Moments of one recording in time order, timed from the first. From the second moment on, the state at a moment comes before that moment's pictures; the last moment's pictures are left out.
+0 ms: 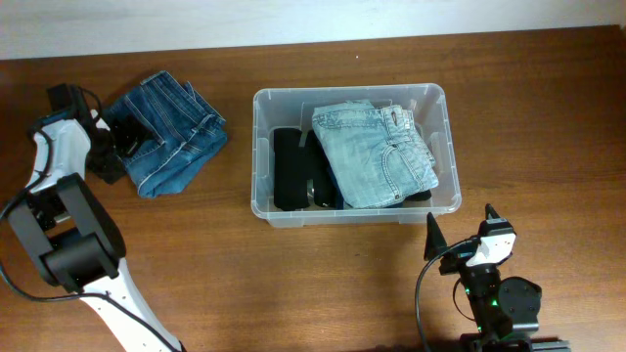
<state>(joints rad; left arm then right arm) 0.36 2.29 1.79 -0.82 0.29 -0.44 -0.04 0.01 0.05 -0.15 -0.13 0.04</state>
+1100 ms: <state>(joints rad) 0.34 2.21 1.79 -0.92 0.35 -0.35 -0.04 0.01 0.05 -0.15 -0.13 0.04</state>
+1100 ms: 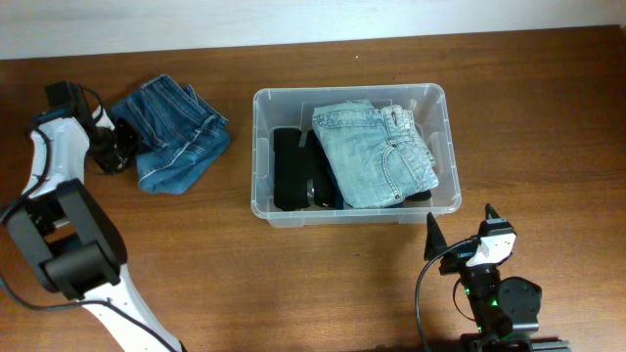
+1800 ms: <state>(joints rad) 0.10 1.55 1.80 -0.98 0.36 -0.31 -0.04 0.01 0.05 -0.15 -0.13 0.04</state>
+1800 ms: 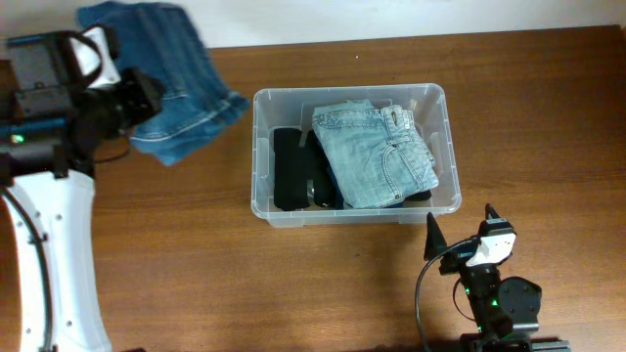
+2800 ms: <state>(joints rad) -0.49 1.67 1.80 -0.93 0.50 -0.45 -0.04 0.01 0.05 -0.15 -0.13 0.04</state>
